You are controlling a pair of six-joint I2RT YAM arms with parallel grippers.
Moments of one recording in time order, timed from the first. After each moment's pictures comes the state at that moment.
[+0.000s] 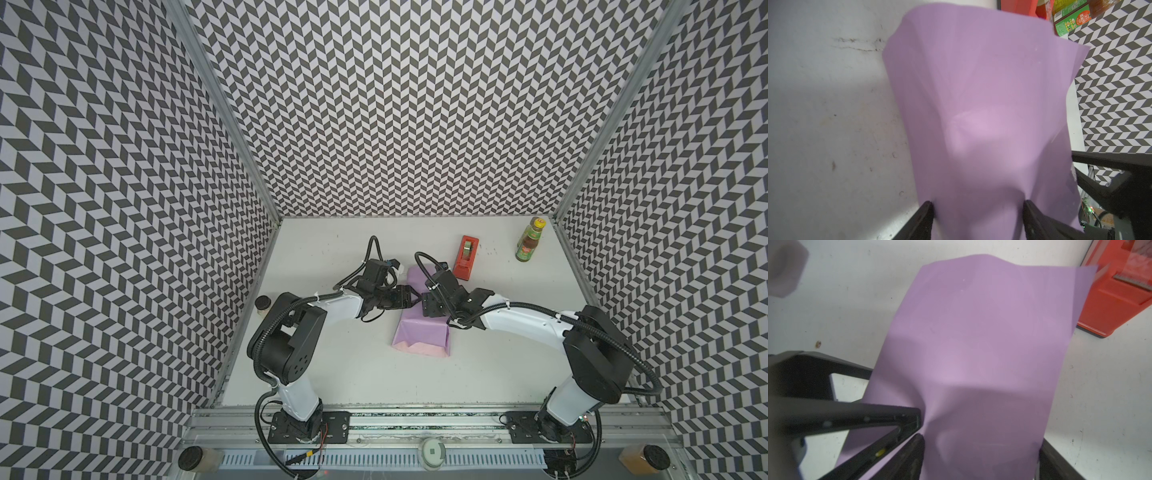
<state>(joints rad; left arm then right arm) -0.49 1.74 0.90 0.02 0.50 -0.51 0.81 1.63 1.03 -0.34 0.27 0.62</state>
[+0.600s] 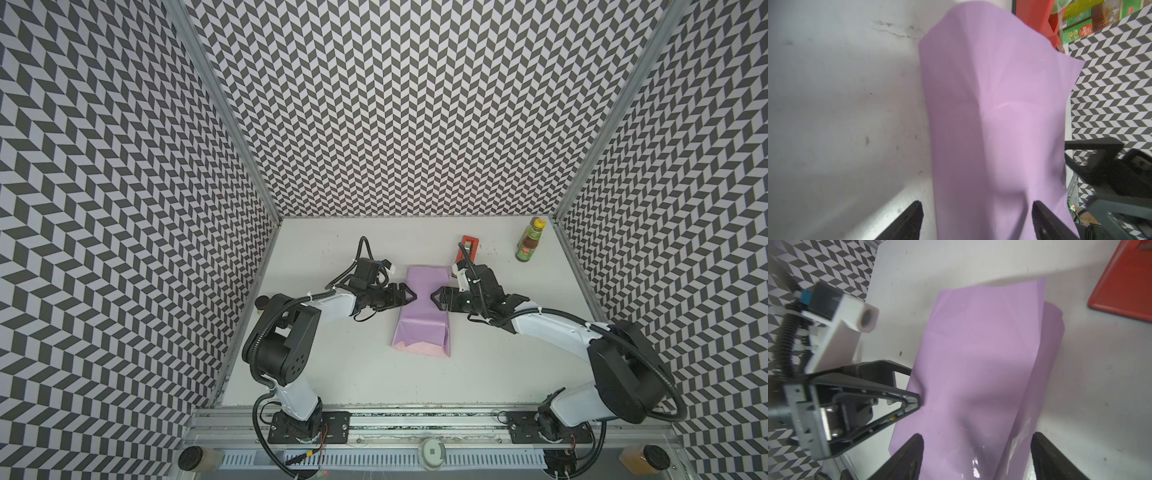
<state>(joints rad) -0.40 1.70 0.88 -0.01 0.61 -0.57 0.56 1.52 0.80 -0.02 -0.23 0.62</state>
